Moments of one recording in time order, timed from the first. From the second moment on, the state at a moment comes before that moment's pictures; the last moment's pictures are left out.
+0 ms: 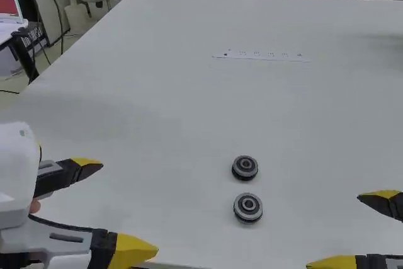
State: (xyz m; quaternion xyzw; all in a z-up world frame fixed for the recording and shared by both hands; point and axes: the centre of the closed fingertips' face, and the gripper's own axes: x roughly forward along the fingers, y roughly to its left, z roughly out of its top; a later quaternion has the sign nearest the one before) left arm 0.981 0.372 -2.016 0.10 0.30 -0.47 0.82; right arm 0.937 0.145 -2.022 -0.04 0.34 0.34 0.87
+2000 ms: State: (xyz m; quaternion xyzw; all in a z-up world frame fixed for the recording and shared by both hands) left arm 0.976 0.365 -2.015 0.10 0.29 -0.50 0.81; right arm 0.939 0.140 -2.022 -0.03 0.35 0.32 0.88
